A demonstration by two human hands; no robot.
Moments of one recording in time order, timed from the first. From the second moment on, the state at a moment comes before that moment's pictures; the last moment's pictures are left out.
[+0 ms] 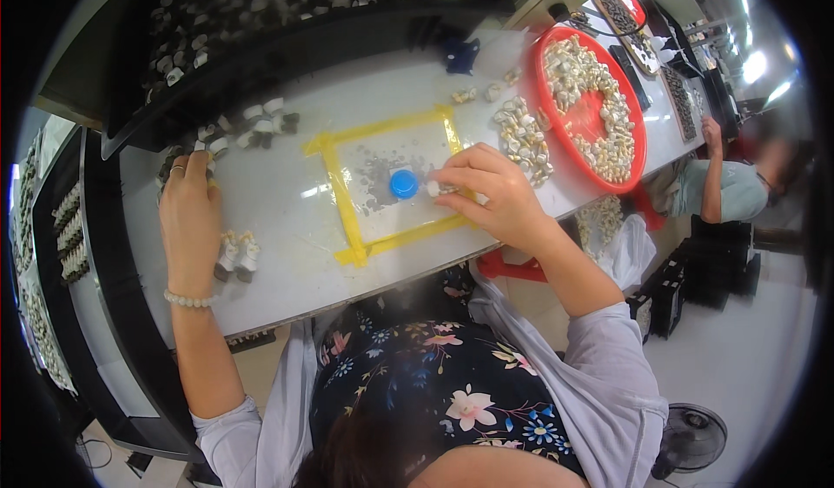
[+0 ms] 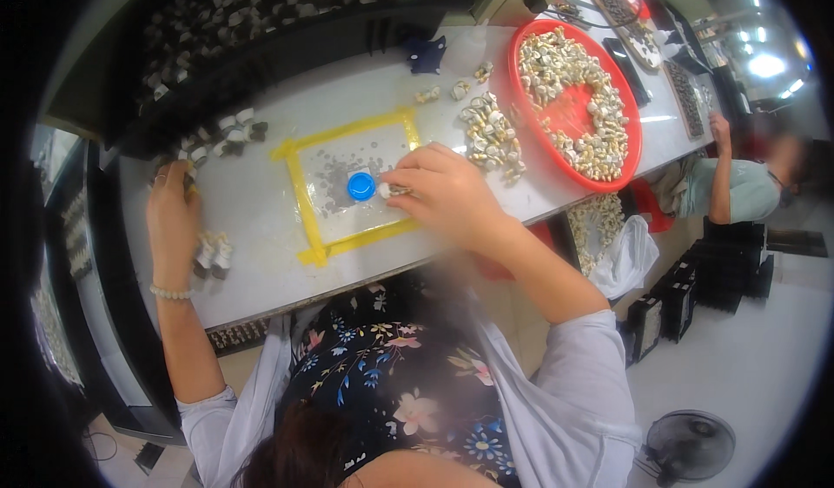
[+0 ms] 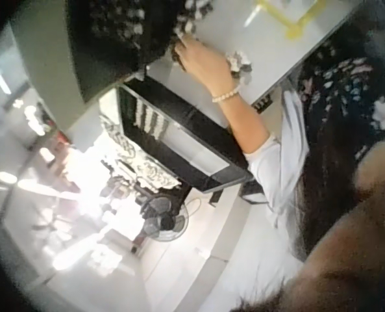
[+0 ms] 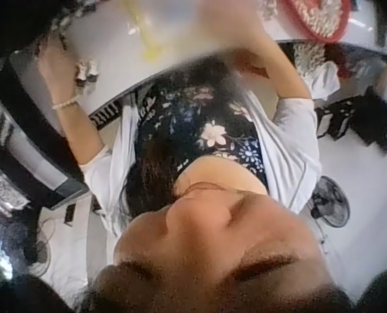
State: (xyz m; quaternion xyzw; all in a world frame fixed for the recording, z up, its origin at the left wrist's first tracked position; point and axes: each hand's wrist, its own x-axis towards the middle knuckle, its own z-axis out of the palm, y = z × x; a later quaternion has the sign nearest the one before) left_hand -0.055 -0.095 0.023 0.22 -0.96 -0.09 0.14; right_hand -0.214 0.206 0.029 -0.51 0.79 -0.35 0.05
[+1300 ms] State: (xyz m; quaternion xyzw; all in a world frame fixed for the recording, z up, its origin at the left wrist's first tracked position) left_hand -0.045 0.043 -0.005 0.19 -0.36 -0.91 0.10; right_hand -0.196 0.180 0.052 -0.44 0.72 -0.48 0.25
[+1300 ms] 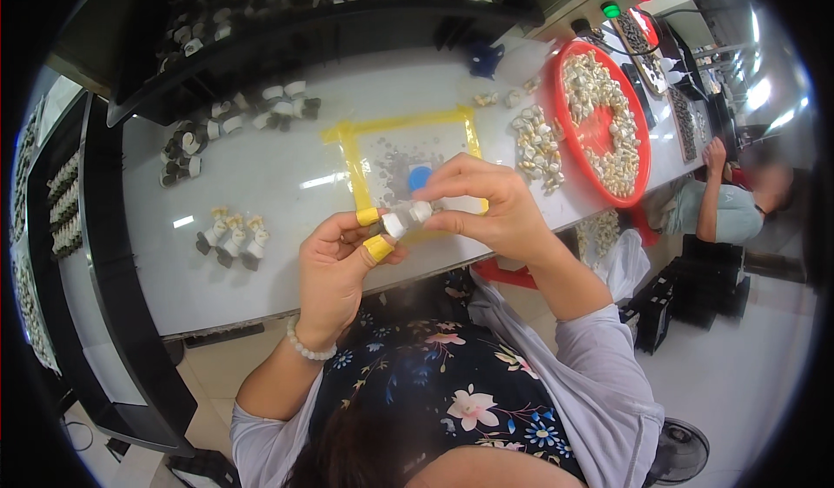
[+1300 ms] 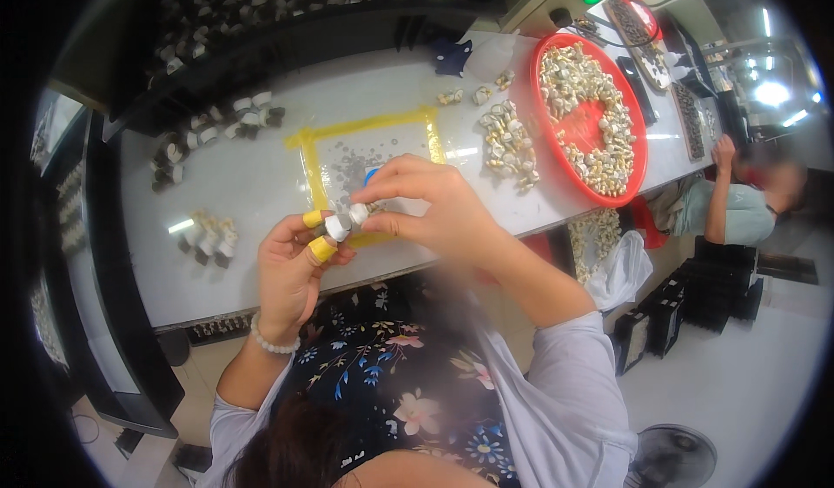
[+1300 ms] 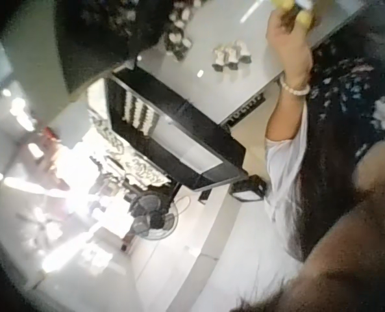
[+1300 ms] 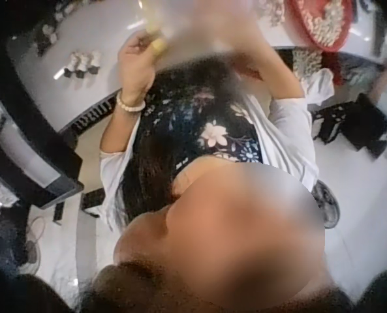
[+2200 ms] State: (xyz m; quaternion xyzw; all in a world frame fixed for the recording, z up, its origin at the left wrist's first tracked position) left_hand 0.000 0.028 0.007 0.12 -0.83 -0.51 0.19; right_hand -0.250 0.205 0.044 -0.50 0.82 -0.29 0.00
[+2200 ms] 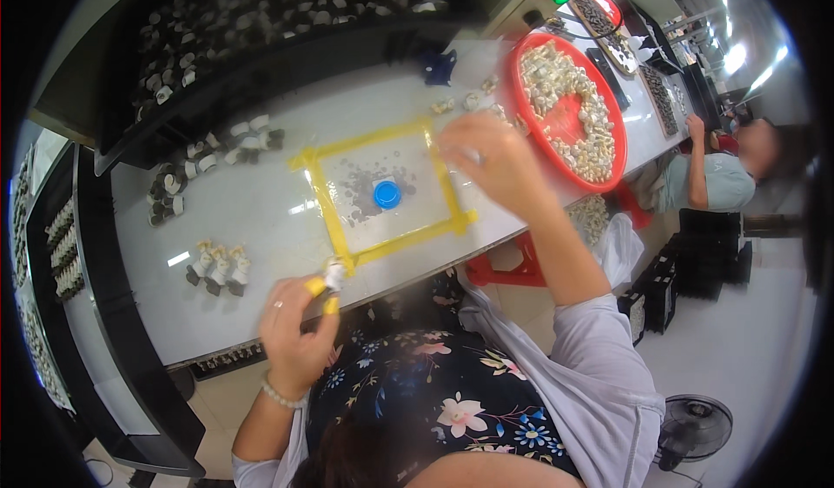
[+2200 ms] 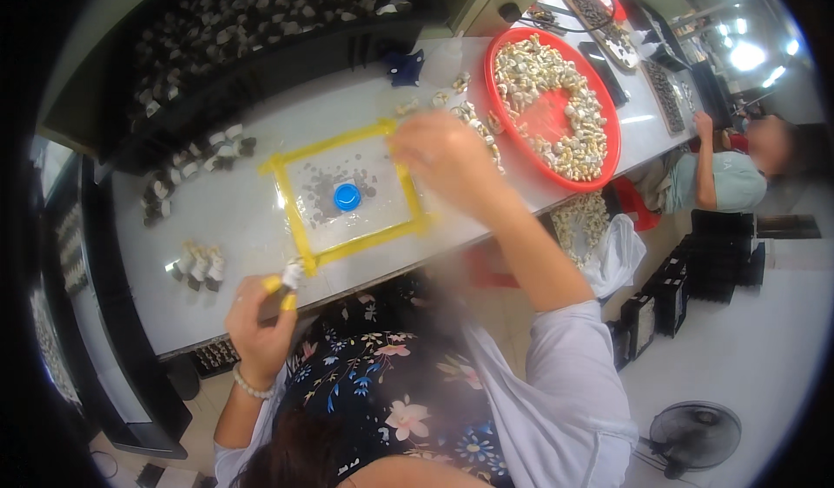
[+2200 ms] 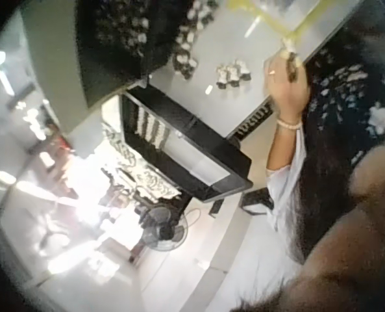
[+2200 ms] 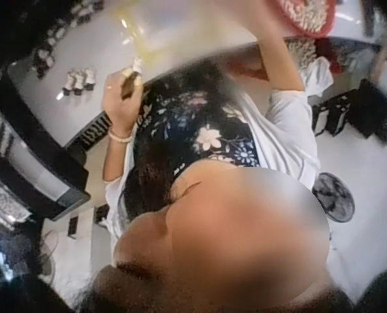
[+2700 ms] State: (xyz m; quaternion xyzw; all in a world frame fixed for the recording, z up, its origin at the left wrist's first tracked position) left_hand -0.014 -0.033 0.032 0.17 -0.90 -0.22 0.34; right_hand -0.264 0.190 0.037 -0.43 0.83 -0.33 0.09
